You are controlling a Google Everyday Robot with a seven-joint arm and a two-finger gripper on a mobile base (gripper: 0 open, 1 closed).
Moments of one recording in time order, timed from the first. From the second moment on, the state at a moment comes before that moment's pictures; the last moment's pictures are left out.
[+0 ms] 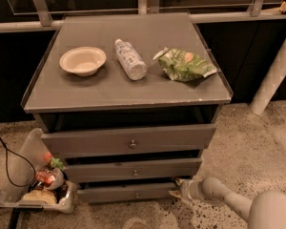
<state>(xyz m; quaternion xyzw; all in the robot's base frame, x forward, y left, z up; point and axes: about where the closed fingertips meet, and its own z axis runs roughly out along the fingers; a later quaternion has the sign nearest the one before) 0.566 -0.186 0.151 -0.63 0.69 0.09 0.35</state>
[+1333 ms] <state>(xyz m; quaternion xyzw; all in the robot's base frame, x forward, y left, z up) 0.556 -0.181 0.162 -0.63 0.69 0.10 0.35</state>
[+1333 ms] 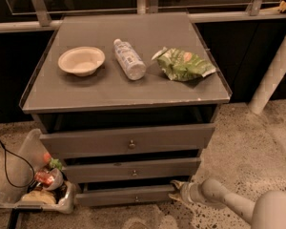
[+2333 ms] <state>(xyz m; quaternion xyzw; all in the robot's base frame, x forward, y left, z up) 0.546 -0.188 0.166 -0.63 0.69 0.11 0.35</state>
